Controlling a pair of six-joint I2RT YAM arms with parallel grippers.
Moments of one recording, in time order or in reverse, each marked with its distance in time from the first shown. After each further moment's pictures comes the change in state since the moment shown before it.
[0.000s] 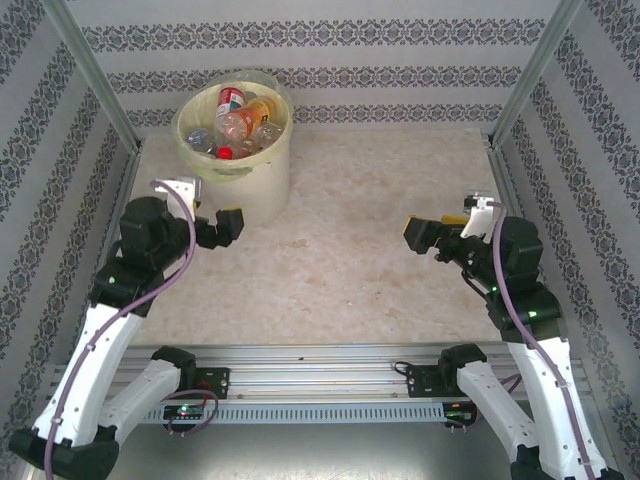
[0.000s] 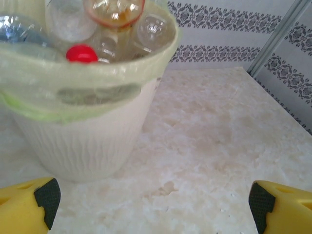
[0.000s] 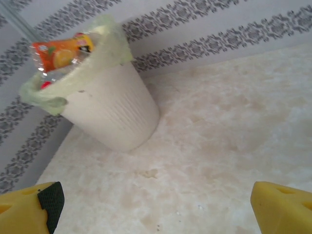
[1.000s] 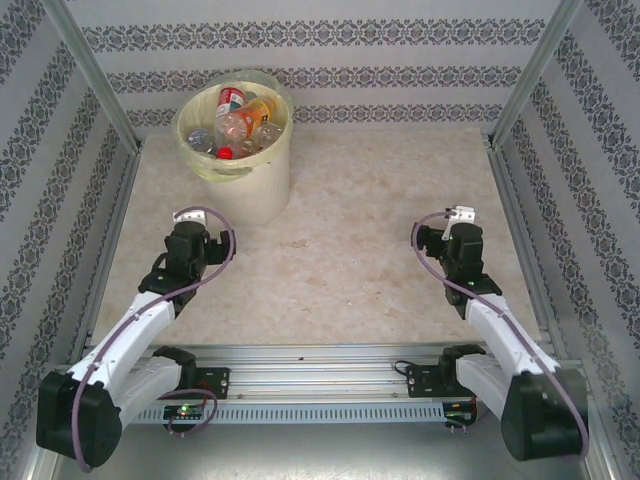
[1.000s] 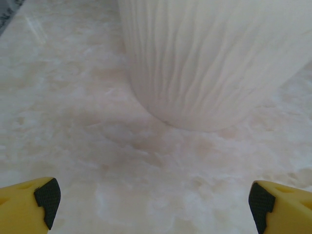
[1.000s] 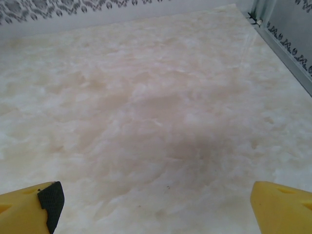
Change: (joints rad) left arm 0.002 0.168 -0.429 0.340 -0.463 -0.047; right arm -0.101 0.352 -0.530 0.740 0.433 -0.244
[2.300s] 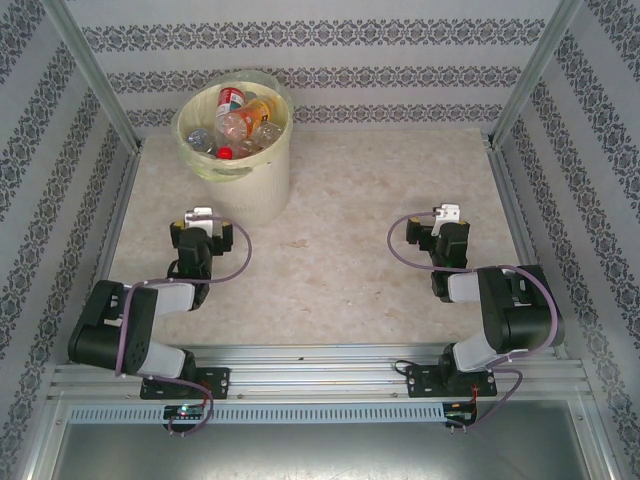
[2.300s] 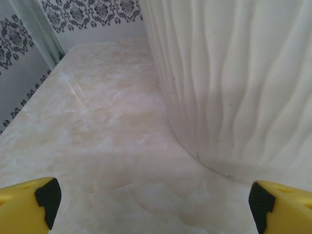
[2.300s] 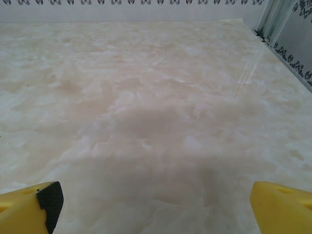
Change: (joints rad) left arm 0.114 0.493 -0.223 0.988 -0.010 0.267; right arm -0.045 0.534 -0.061 0.699 -0.006 -0.129
